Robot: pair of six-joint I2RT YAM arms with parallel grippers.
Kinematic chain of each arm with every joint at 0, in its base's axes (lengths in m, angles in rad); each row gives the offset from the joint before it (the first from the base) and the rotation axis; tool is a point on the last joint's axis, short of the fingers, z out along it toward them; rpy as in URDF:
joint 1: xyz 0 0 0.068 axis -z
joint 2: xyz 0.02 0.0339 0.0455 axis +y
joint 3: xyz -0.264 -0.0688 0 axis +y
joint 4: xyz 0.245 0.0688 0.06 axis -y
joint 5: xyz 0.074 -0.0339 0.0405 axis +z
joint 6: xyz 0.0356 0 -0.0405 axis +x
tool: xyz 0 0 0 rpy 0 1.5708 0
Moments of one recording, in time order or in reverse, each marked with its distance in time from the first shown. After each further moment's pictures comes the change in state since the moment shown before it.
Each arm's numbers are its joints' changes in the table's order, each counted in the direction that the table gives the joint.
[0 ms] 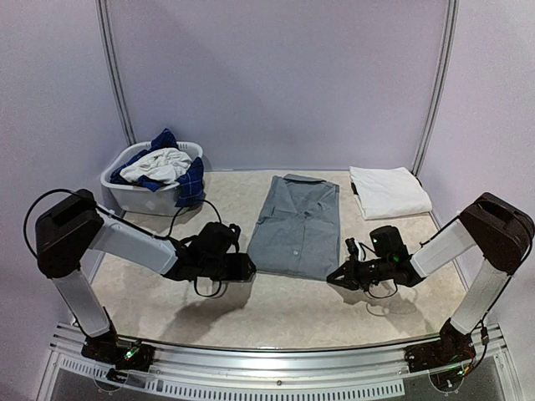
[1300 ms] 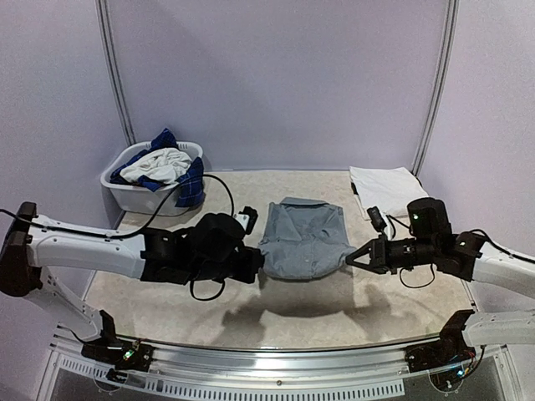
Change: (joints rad) left arm 0.275 -0.290 -0.164 -0.341 0.220 0.058; right arm -0.086 -0.742 -0.116 -0.697 -0.054 -0.105
